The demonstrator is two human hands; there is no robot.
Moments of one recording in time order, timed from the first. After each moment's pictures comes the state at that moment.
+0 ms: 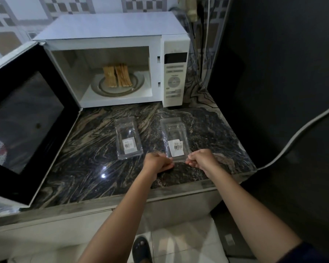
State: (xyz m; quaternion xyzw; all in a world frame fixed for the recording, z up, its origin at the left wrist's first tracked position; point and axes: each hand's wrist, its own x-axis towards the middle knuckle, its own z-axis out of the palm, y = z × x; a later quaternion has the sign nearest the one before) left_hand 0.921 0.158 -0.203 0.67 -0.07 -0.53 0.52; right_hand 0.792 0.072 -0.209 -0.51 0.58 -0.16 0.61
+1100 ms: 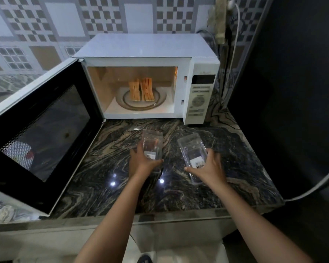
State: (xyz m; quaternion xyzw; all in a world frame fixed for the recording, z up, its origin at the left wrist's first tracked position) left_hand 1.025 0.170 -0.202 0.87 -0.26 -0.21 0.37; right_hand 0.838 0.071 -0.195 -0.77 0.55 -0.14 0.30
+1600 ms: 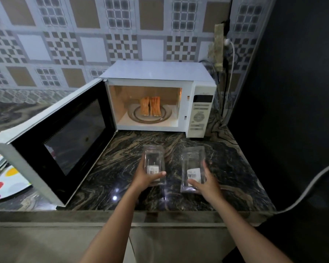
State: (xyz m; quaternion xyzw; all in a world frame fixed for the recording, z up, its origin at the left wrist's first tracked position) left_hand 1.005 0.223 -0.191 0.72 -0.28 -0.33 0.54; right_hand 0.814 0.114 -0.193 -0.68 0.44 -0.24 0.54
